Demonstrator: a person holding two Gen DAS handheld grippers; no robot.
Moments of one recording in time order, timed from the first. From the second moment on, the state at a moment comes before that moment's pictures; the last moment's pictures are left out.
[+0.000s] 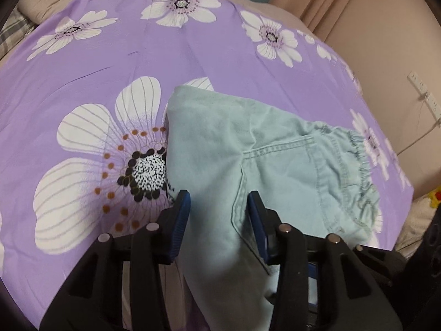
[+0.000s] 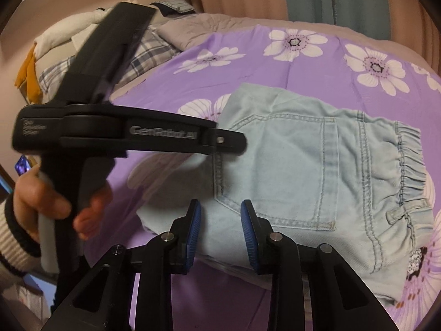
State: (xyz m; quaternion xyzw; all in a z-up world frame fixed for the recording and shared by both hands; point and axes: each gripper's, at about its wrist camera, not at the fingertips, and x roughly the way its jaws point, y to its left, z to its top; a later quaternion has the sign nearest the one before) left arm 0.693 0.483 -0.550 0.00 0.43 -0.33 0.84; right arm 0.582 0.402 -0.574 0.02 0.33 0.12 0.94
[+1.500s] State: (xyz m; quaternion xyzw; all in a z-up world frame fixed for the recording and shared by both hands) left arm 0.611 0.464 -0.553 0.09 0.41 -0.31 0.85; right arm 0.554 0.333 -0.566 0.08 0.32 -0.08 0.94
